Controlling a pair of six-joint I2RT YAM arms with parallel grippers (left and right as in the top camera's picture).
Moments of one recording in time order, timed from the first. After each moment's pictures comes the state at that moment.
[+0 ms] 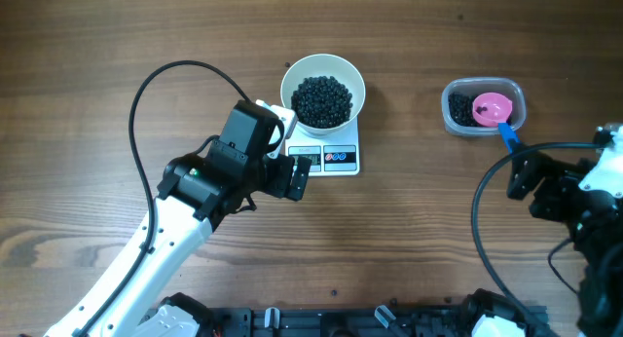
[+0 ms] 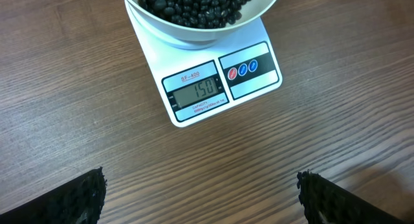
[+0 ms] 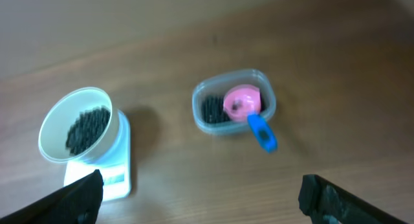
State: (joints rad) left arm -0.52 1.25 1.05 -0.83 0.06 -0.17; right arm -0.36 0.75 1.23 -1.07 -0.28 0.03
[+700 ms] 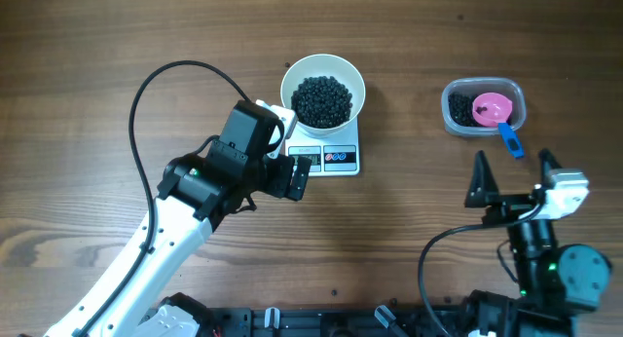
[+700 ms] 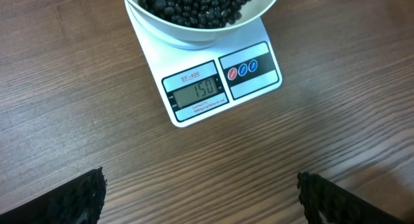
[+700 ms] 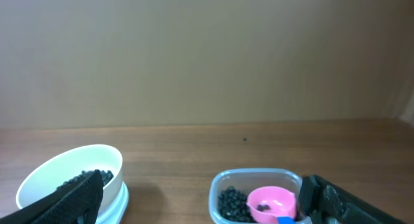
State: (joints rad) left arm -0.52 1.25 1.05 -0.83 0.06 -0.17; right arm -0.23 0.20 0.37 -0.19 -0.30 0.07
